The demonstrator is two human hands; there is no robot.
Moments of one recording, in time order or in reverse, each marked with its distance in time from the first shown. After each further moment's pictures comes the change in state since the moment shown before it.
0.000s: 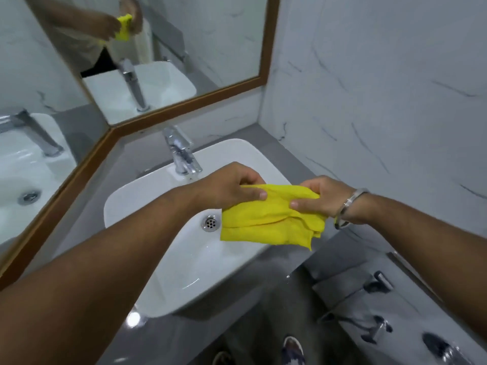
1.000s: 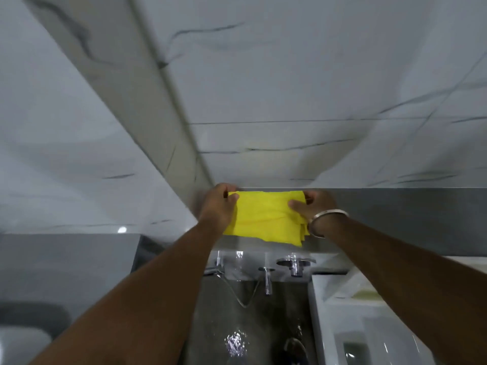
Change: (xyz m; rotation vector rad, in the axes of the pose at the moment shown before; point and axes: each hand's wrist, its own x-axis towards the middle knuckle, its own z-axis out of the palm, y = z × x) left_hand 0.309 0.188 0.530 -0.016 -0.165 0.048; right_hand -0.319 0.486 -0.076 0.586 1.116 0.795
